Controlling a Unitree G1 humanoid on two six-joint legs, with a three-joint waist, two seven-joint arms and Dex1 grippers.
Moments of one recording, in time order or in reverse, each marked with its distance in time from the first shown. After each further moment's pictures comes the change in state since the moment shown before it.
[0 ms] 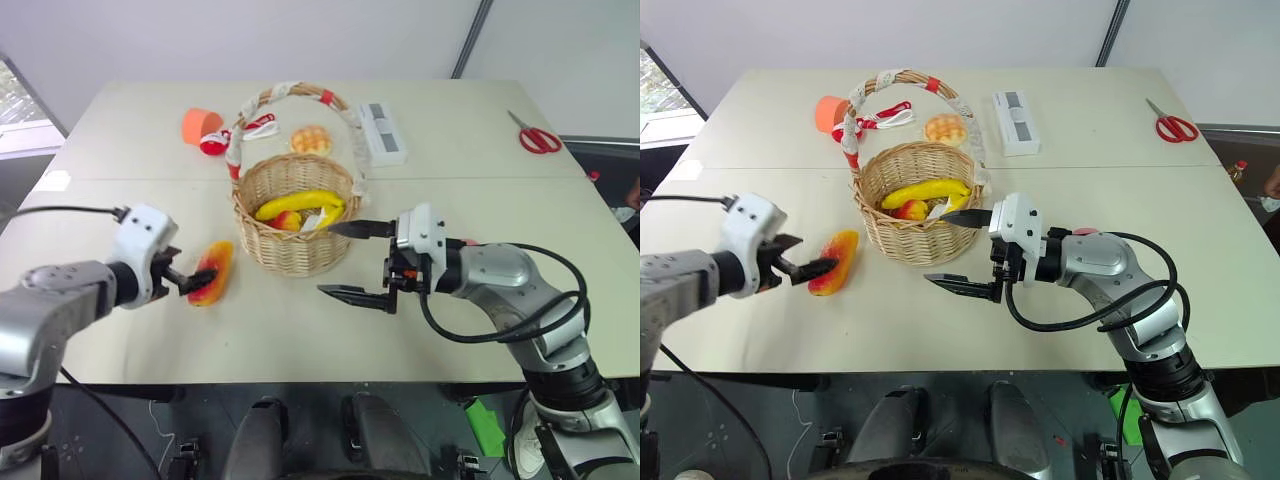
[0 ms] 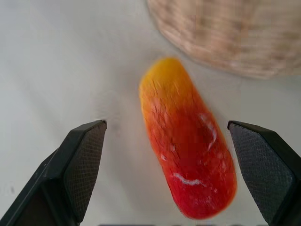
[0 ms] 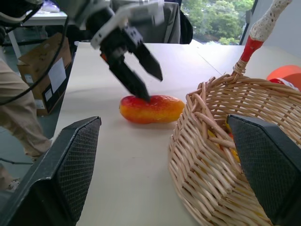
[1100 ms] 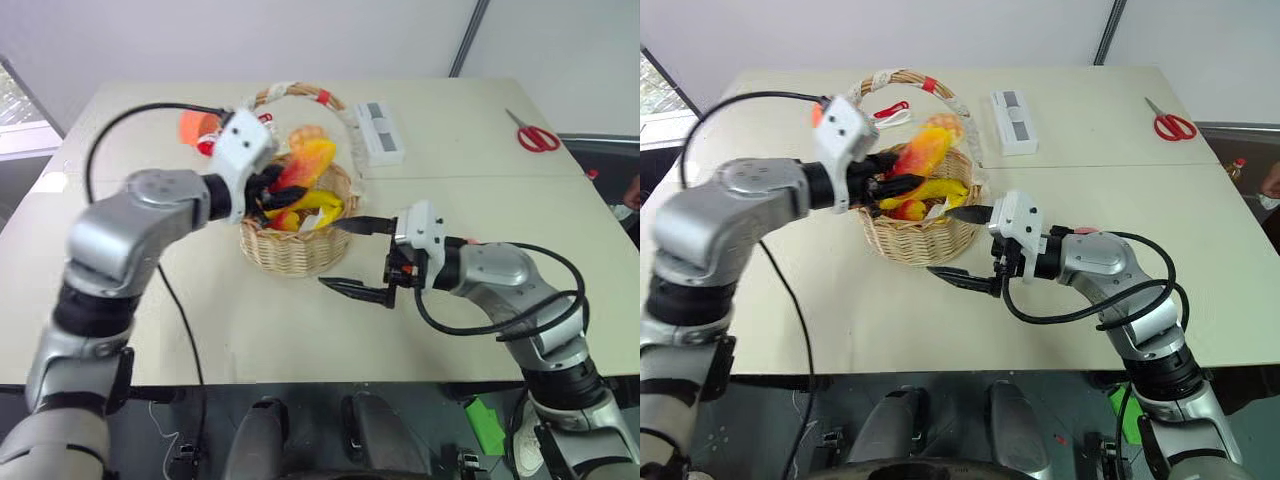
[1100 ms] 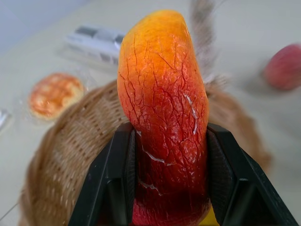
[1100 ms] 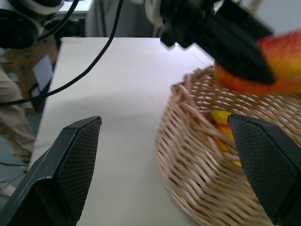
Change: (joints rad) left arm -0.574 -0.217 -0.397 0.311 0.081 -0.358 -0.069; right arm 0.014 -0.010 -0.023 0.010 -0.034 0.007 -0.064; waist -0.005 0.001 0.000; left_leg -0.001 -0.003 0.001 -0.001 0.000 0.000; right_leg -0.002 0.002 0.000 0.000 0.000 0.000
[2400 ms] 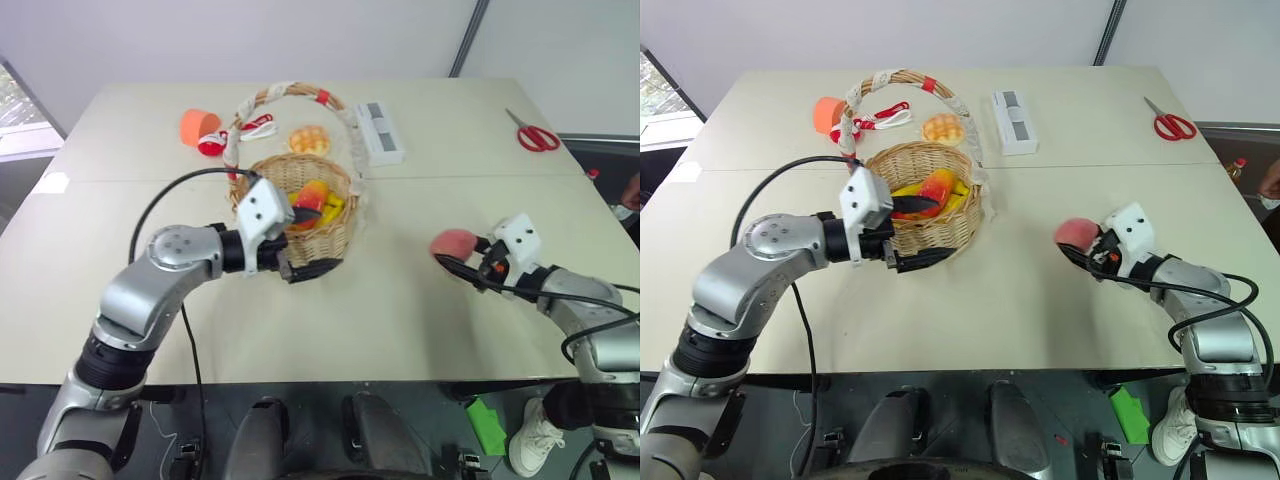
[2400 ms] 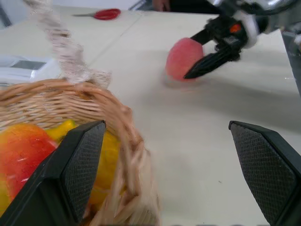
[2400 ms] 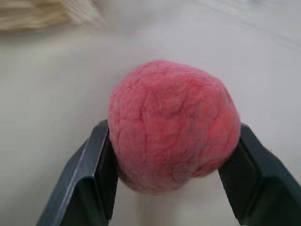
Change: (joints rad) left arm 0.311 -0.029 0.089 -0.185 -0.041 -0.272 -0.237; right arm 0.197 -0.132 -0.280 0.273 -0.133 -0.046 -0.087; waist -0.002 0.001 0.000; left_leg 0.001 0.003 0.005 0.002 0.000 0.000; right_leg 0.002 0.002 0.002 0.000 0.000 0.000
